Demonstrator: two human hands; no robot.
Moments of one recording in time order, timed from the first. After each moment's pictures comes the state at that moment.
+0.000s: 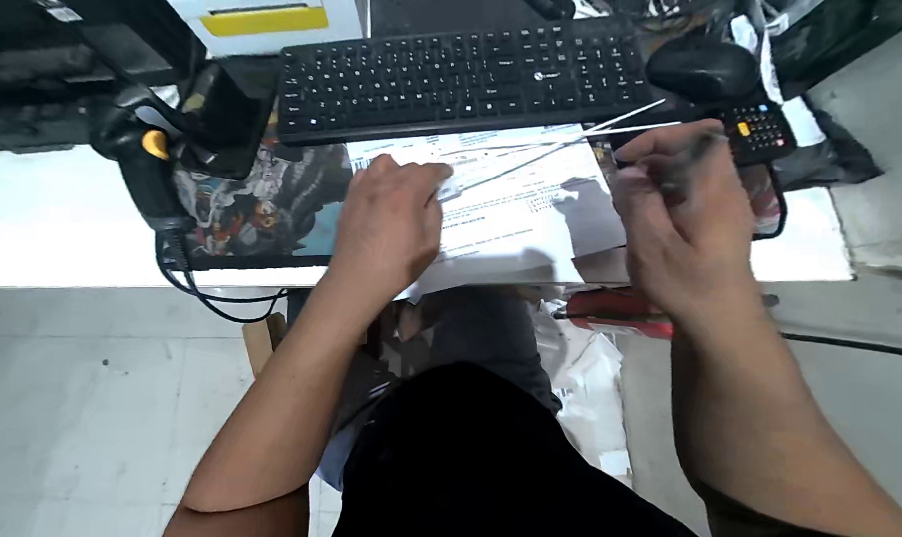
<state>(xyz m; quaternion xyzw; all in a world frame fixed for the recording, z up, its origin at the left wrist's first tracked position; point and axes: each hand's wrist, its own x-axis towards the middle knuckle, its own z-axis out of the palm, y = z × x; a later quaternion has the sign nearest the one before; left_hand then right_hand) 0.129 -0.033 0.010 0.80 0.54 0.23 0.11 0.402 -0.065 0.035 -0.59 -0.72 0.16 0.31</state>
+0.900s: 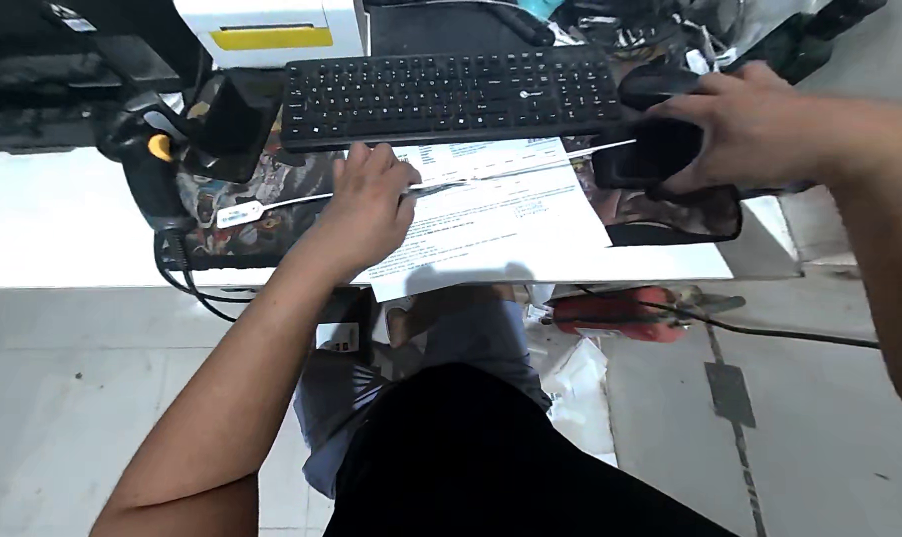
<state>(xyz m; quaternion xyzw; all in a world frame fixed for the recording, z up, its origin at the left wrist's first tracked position) 0.098 -0.002 -0.004 0.84 0.50 0.14 0.13 0.525 0.050 0.068 -0.57 -0.81 0.07 -0.11</state>
